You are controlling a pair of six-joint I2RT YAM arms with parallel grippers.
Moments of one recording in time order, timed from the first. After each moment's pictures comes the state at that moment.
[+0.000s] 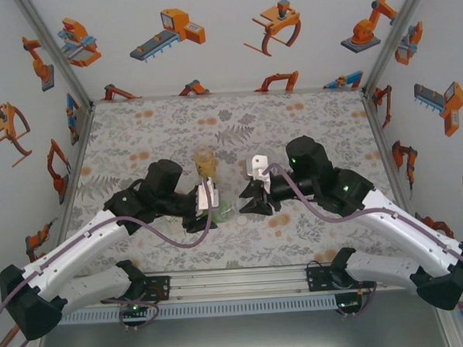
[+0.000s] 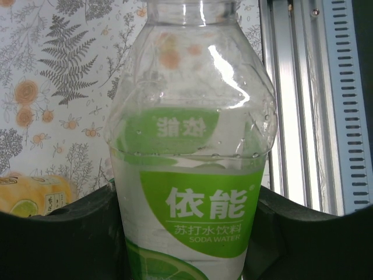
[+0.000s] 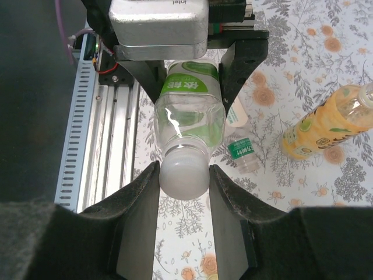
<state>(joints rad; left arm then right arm) -0.83 1.01 0.88 -0.57 0.60 0.60 0.86 1.03 1.11 -0.54 -0.68 -0.38</state>
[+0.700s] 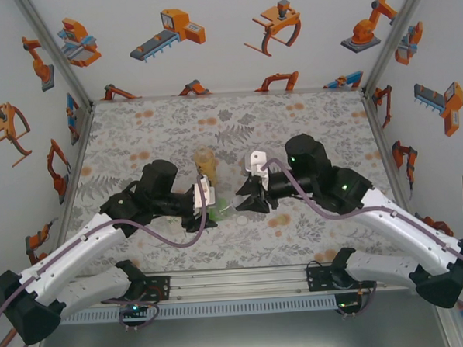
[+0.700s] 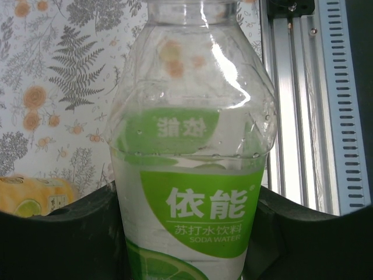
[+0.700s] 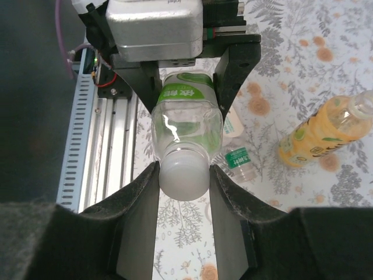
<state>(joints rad) -0.81 0.98 0.86 -0.53 0.62 0.56 0.87 1.05 1.13 -0.51 -0.67 -0.33</state>
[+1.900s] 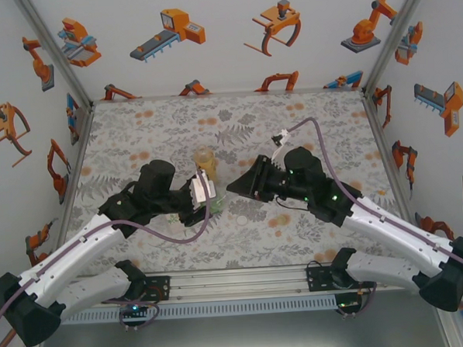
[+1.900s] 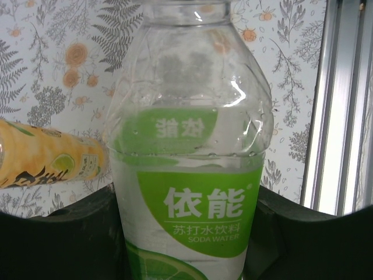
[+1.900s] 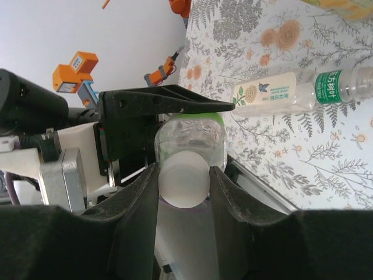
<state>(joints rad) -0.80 0.96 0.85 -0.51 0.44 0.53 0.87 1.01 0.90 -0.23 -0.22 1.11</state>
